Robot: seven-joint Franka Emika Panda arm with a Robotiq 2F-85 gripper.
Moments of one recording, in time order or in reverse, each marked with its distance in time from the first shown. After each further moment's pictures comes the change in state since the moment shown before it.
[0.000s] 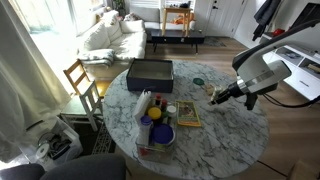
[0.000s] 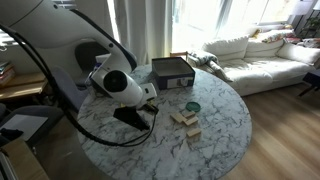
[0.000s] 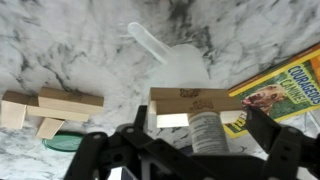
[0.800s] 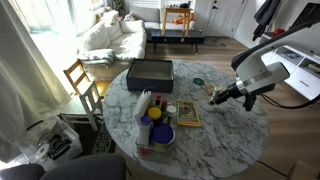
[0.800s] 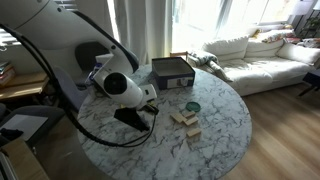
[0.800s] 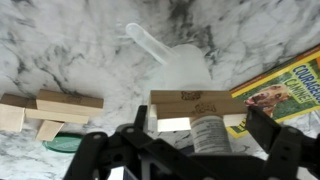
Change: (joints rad) arm 0.001 0.022 0.004 0.020 0.068 0.008 -0.057
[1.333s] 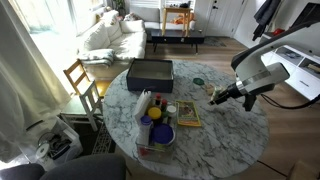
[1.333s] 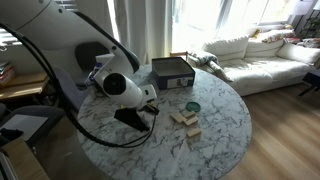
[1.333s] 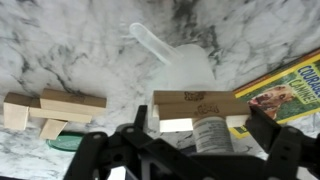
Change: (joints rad) arm 0.003 0.006 0.000 0.007 0.036 0.016 -0.036
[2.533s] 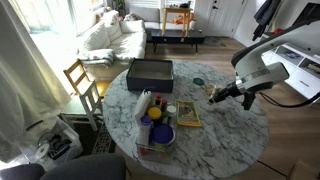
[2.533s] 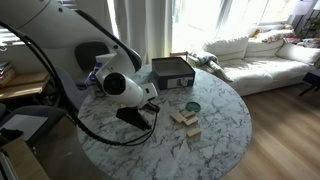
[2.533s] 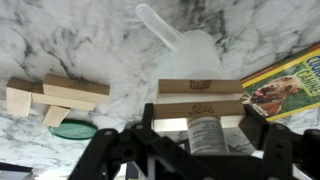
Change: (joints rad) arm 0.001 0.003 0.001 0.026 0.076 0.003 -0.086
